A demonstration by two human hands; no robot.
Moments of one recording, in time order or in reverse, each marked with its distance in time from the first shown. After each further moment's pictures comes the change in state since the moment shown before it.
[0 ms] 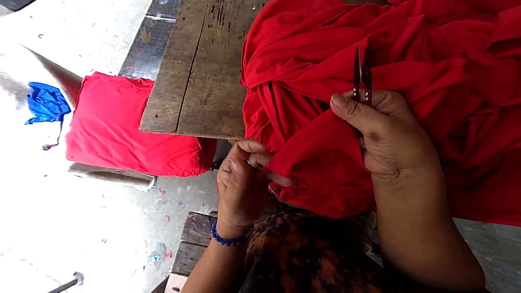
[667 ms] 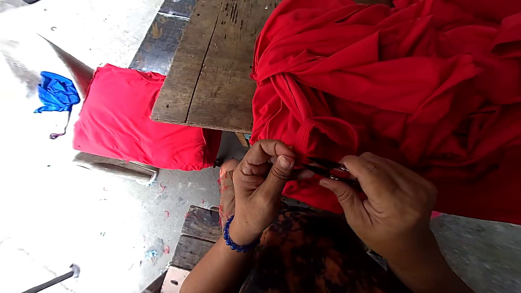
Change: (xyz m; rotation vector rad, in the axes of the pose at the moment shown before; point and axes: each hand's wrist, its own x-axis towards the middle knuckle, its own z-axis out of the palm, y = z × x) left_hand -0.011 0.004 0.029 0.159 0.048 0.120; right_hand -0.092 -0.002 0.027 -1.095 0.134 -0.572
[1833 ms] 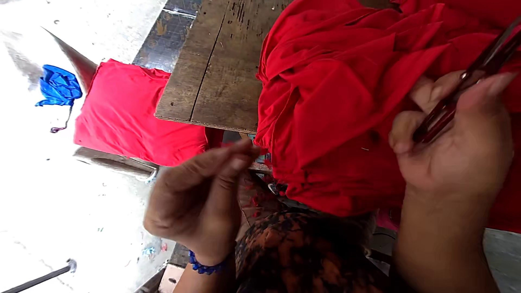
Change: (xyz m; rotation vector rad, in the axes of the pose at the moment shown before) left_hand 0.002 0.046 -0.026 0.580 0.214 0.500; right_hand 0.049 0.063 -0.007 1.091 0.098 0.470
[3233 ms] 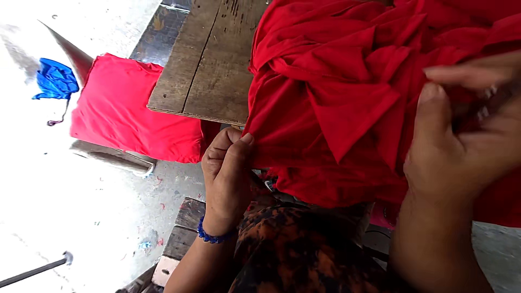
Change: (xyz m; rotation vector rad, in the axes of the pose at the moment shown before) left_hand -0.013 -0.010 0.029 -0.263 -0.085 -0.533; right_hand -0.009 -0.007 -0.015 -0.839 0.072 -0.599
